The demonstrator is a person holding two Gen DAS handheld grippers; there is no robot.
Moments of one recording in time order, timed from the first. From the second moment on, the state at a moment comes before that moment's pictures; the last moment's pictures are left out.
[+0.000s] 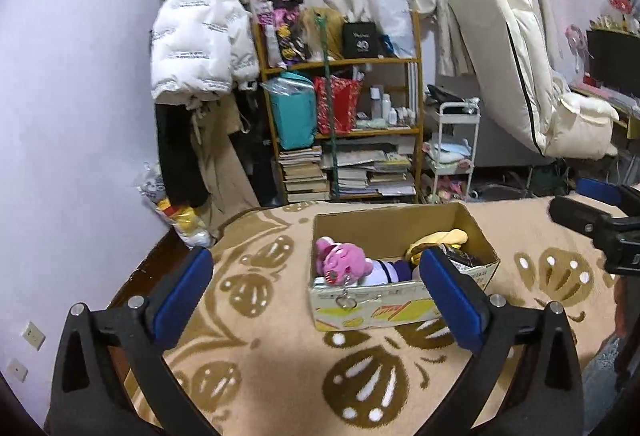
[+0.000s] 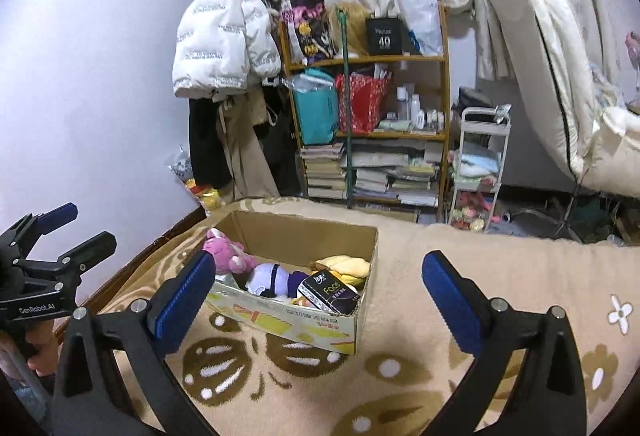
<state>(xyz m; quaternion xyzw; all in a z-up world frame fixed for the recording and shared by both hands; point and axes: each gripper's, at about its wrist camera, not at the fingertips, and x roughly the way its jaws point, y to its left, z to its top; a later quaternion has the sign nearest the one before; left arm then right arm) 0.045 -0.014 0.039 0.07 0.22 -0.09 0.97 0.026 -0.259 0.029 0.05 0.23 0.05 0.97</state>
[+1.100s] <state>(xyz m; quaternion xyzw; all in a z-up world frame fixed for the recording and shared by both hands) -0.008 -0.009 0.011 0.09 0.18 -0.06 0.98 -0.042 -0.263 0.018 0.03 0.18 0.01 0.98</state>
